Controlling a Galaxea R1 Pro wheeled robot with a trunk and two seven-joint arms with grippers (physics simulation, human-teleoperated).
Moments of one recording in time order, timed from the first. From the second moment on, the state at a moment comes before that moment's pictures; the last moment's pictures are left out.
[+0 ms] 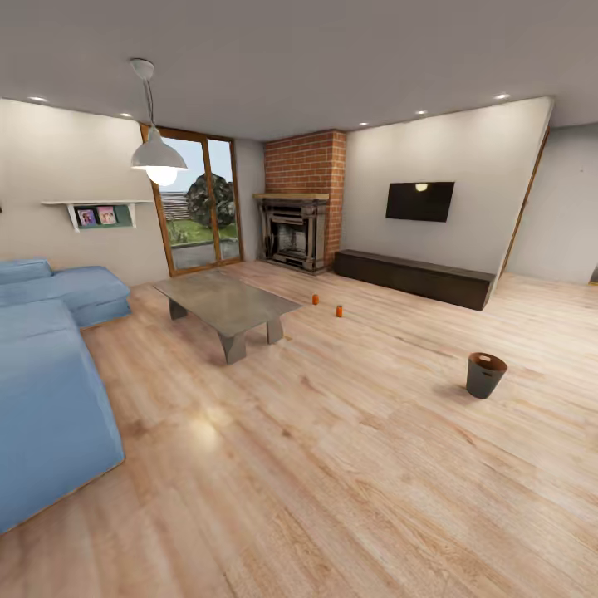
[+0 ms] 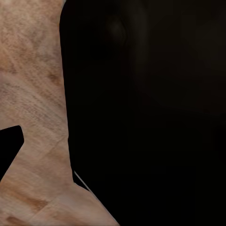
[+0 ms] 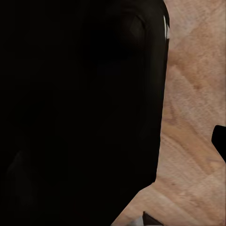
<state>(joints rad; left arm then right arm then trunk) 0.00 0.00 0.00 0.00 0.00 0.00 0.00 0.00 0.00 0.00 0.00 0.00 0.00 0.00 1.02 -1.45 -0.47</state>
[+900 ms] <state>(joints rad) 0.02 0.00 0.00 -0.02 0.00 0.01 -0.02 -0.01 0.00 0.00 -0.01 0.00 0.01 0.00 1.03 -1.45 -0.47</state>
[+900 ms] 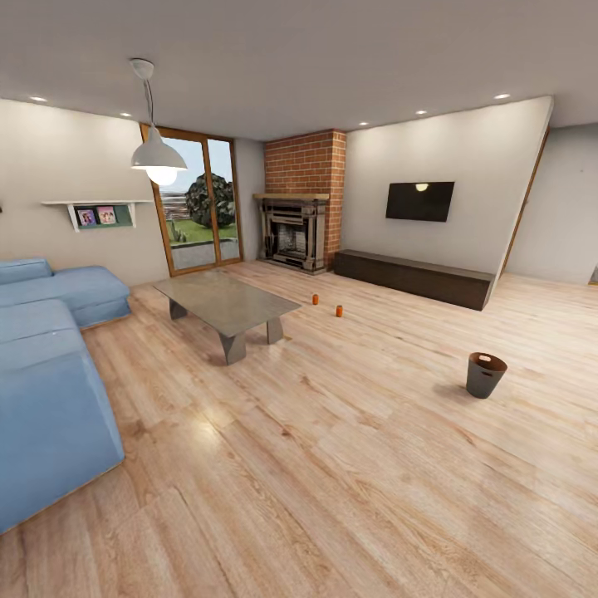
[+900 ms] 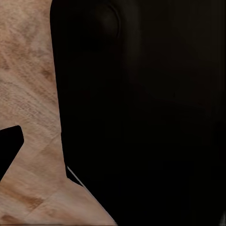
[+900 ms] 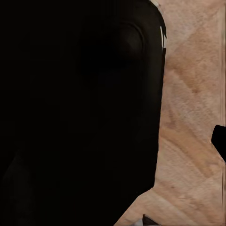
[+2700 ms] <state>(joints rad) 0.04 0.11 0.16 -0.93 0.05 0.27 -0.85 -0.16 -0.10 0.00 -0.67 0.00 0.29 0.57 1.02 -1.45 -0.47</state>
